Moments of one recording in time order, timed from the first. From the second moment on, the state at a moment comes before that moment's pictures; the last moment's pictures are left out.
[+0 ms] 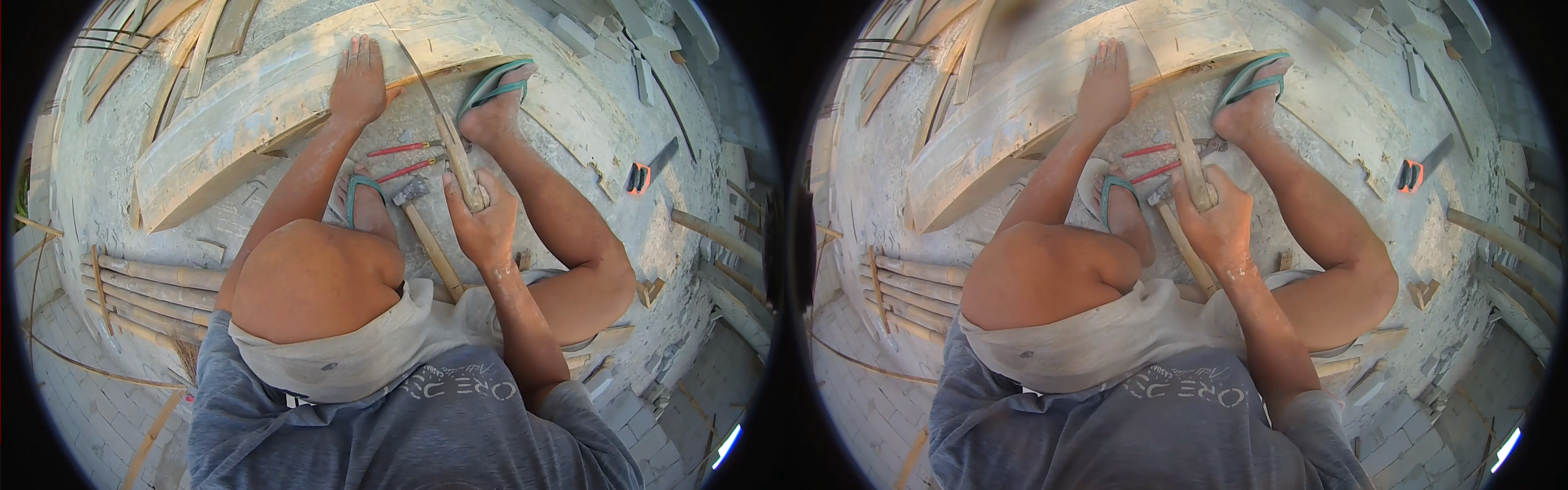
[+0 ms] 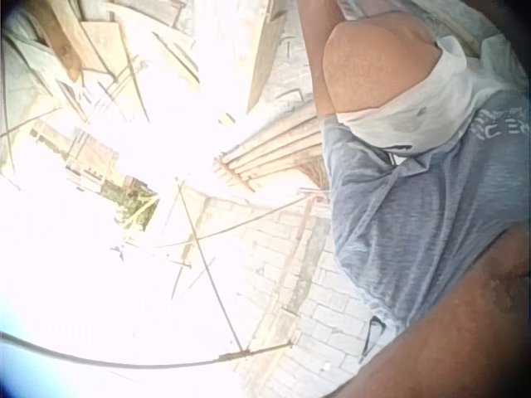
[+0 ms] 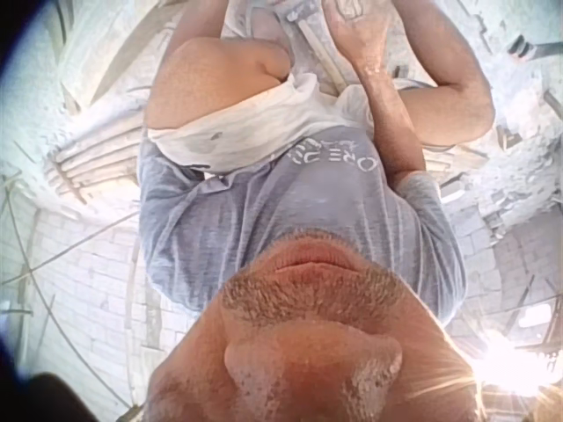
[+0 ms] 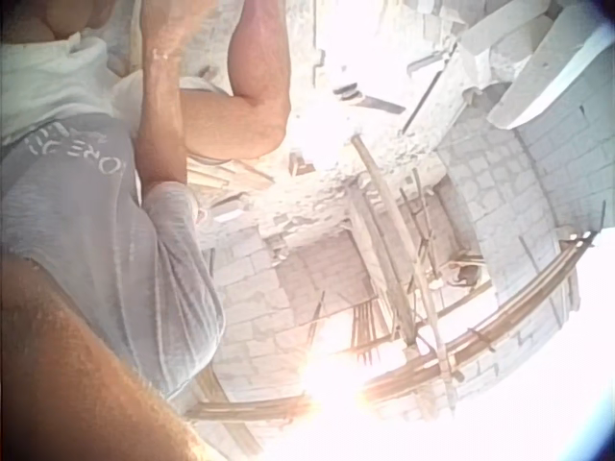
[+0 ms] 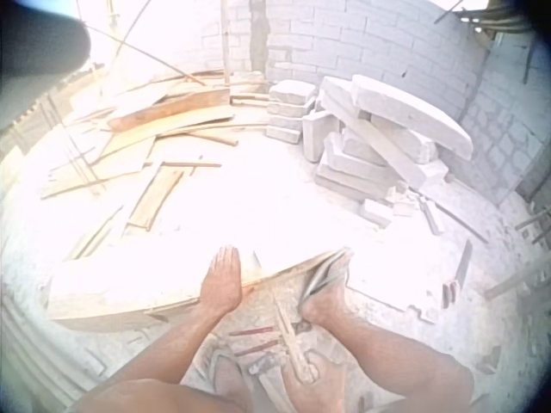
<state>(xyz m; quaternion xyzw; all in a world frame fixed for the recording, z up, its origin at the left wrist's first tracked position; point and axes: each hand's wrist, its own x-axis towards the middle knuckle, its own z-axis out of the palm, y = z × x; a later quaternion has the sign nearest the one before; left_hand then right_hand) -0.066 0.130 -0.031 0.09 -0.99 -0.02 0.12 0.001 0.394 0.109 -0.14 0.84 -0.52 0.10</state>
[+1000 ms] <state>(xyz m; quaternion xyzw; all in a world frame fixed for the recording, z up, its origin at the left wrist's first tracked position) -0.081 0.138 -0.037 0.12 -0.99 -0.08 0.07 -0.076 0.338 0.078 -0.17 0.86 -0.47 0.06</state>
